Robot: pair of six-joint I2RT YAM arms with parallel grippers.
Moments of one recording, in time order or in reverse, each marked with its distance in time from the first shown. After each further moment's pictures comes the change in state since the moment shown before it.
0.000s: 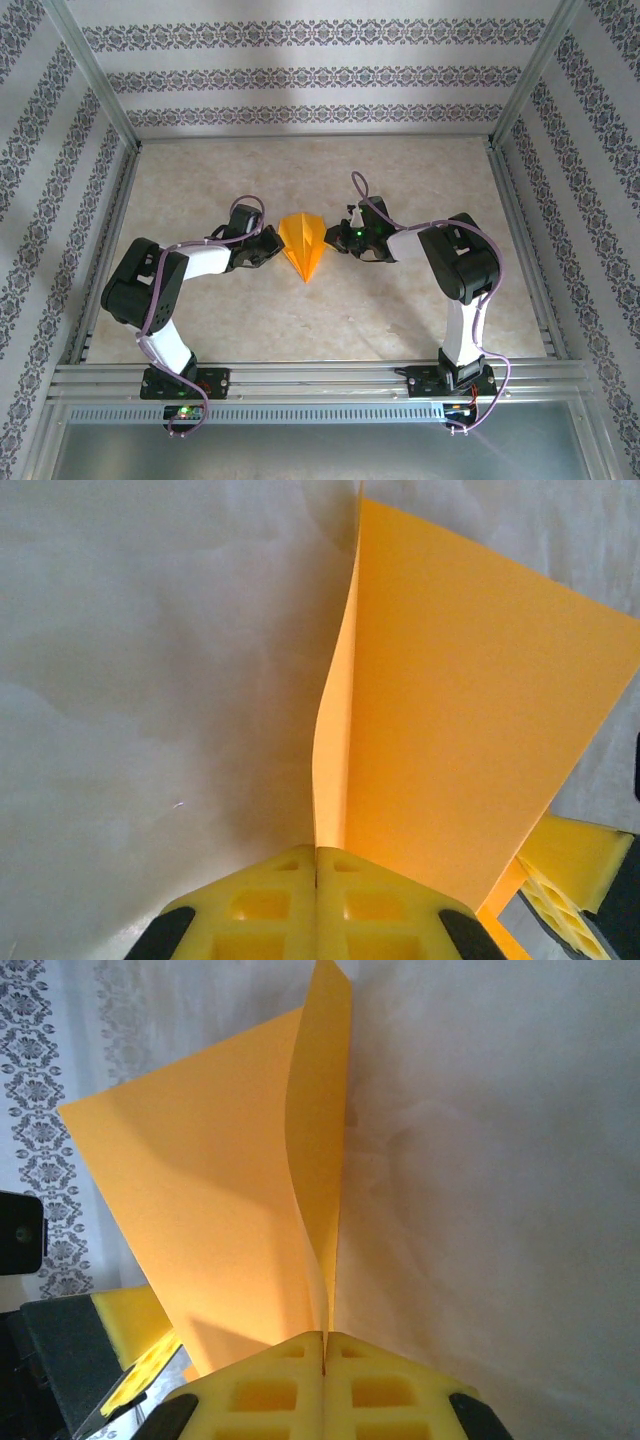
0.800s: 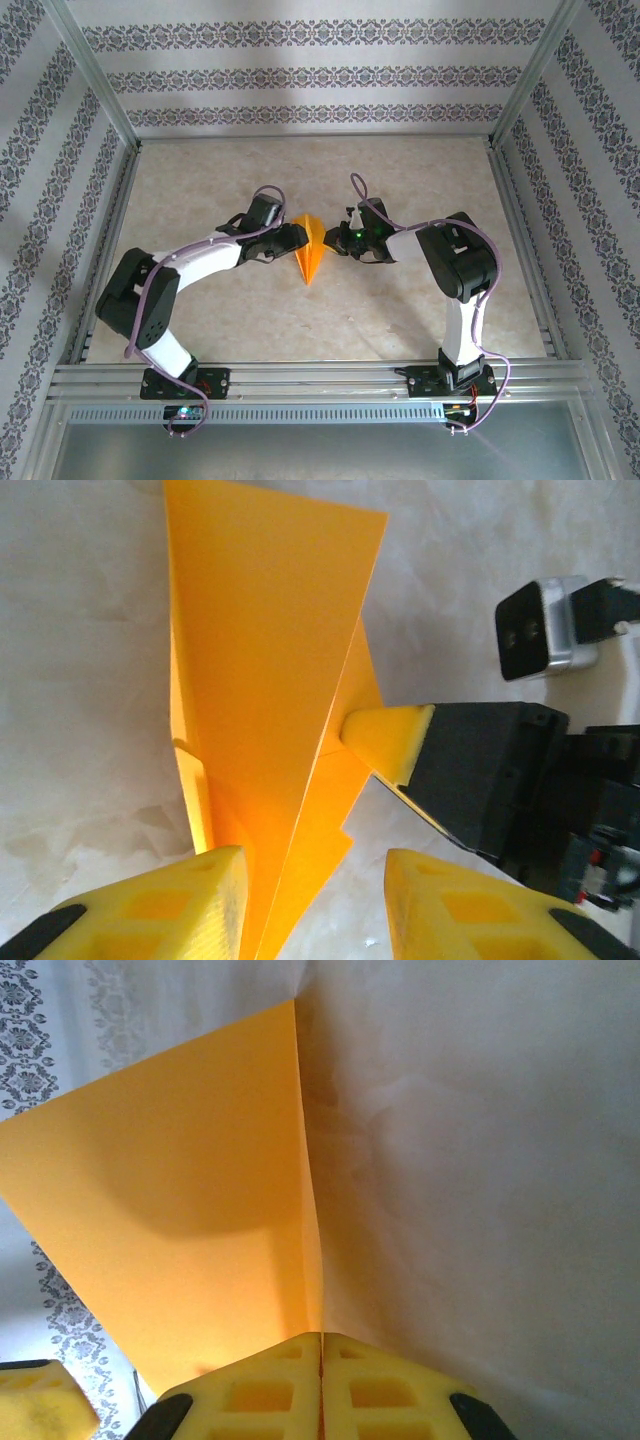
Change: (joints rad) left arm -0.151 -0.062 0.188 -0.278 -0.044 0.132; right arm 0.000 0.019 0.001 0.001 -0.020 0.003
